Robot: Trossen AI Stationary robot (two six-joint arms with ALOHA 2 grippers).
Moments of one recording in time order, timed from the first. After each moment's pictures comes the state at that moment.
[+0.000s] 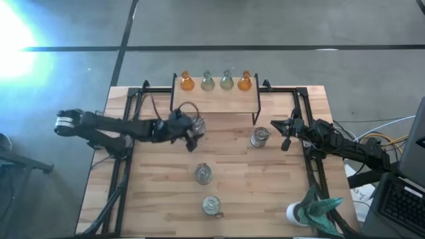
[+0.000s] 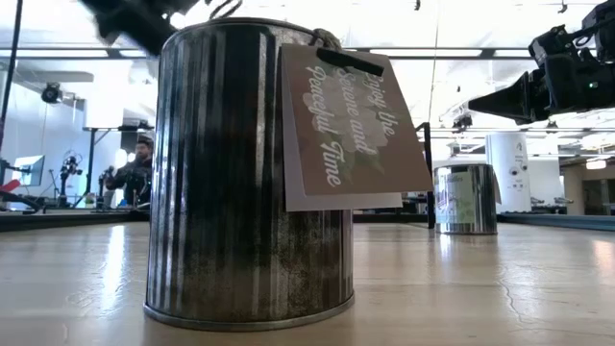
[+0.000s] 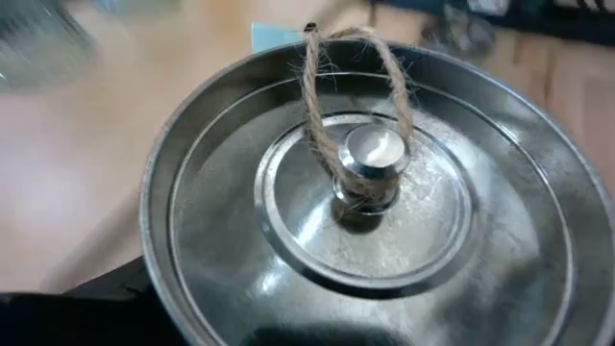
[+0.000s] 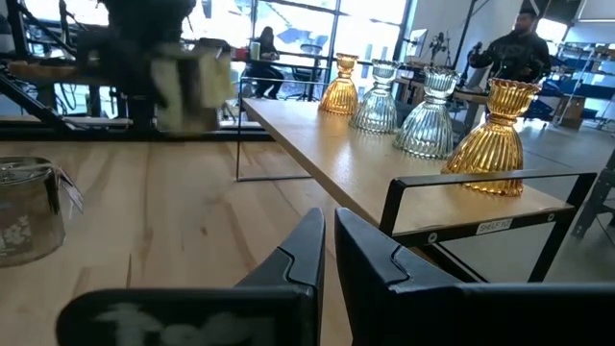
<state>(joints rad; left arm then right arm) 0.01 1.24 0.75 -0.05 -0.42 -0.24 -0.29 0.03 0.04 -0.03 0.09 -0.10</state>
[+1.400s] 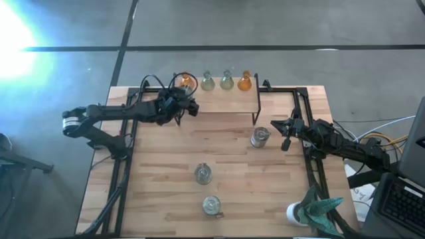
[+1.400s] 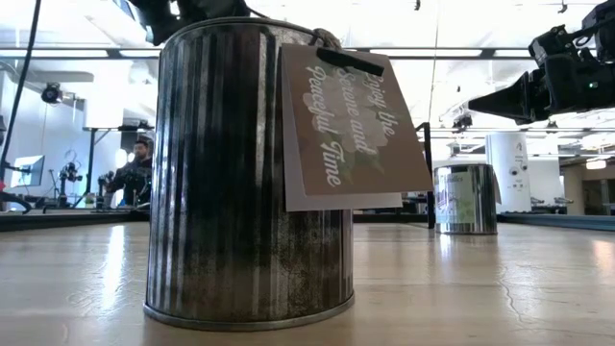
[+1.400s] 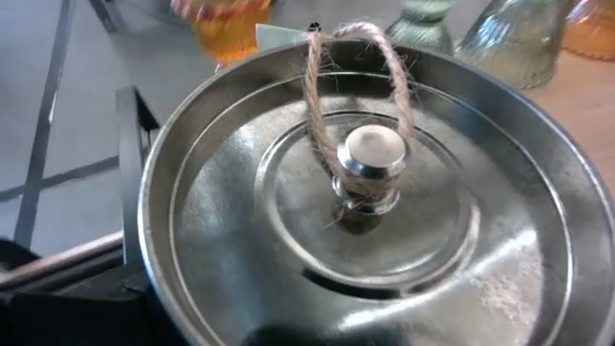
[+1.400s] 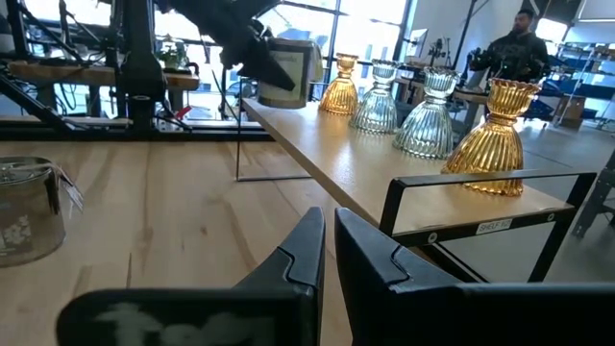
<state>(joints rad) 0.30 1.34 0.96 -0.29 -0.72 -0.52 -0.29 0.03 0.04 -0.03 0.09 -0.10</state>
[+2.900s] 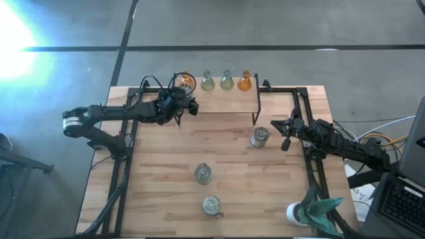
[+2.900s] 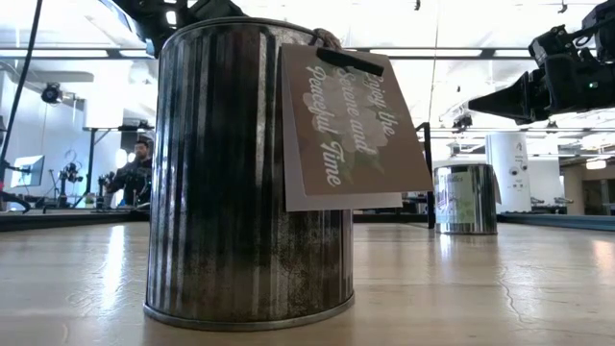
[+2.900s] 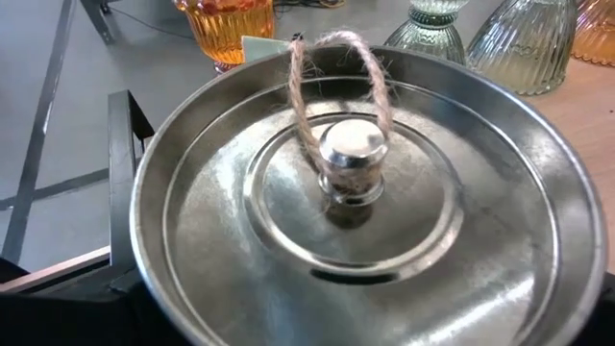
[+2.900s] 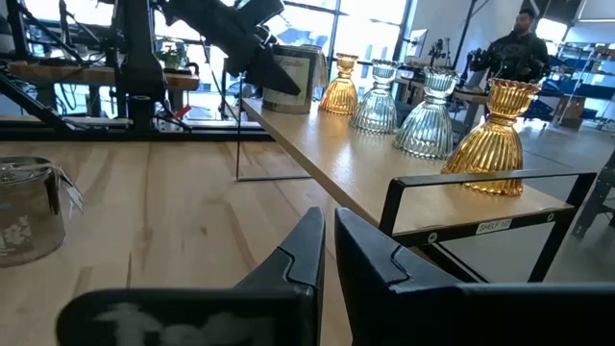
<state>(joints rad) 0.33 1.34 0.90 -0.17 -0.70 -0.46 -0.29 0.03 0.04 -0.03 0.09 -0.10</state>
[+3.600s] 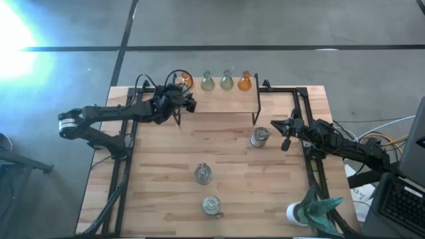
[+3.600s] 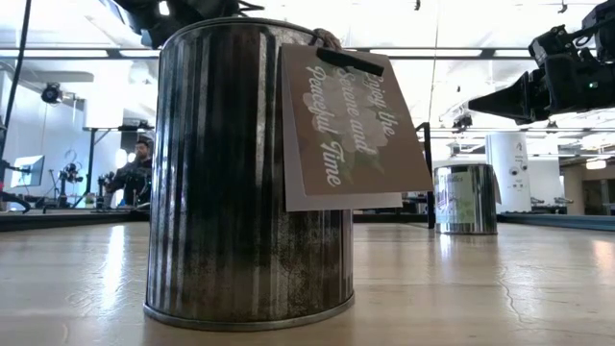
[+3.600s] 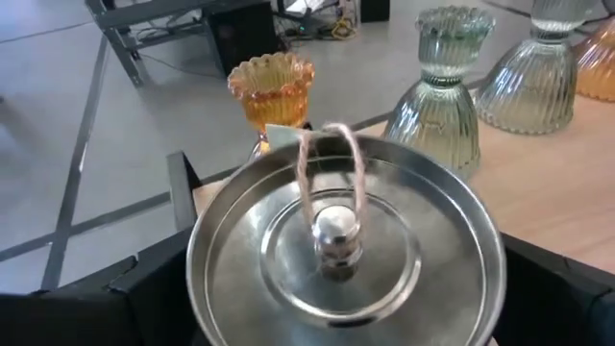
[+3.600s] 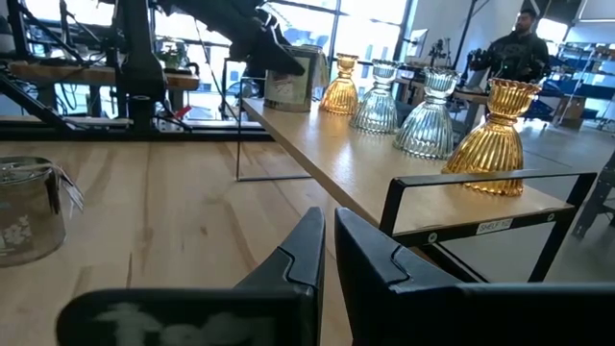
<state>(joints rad) 0.33 1.29 0.90 -0.15 -0.78 -0.35 -0.29 0.03 0.04 -0.03 0.09 -0.10</state>
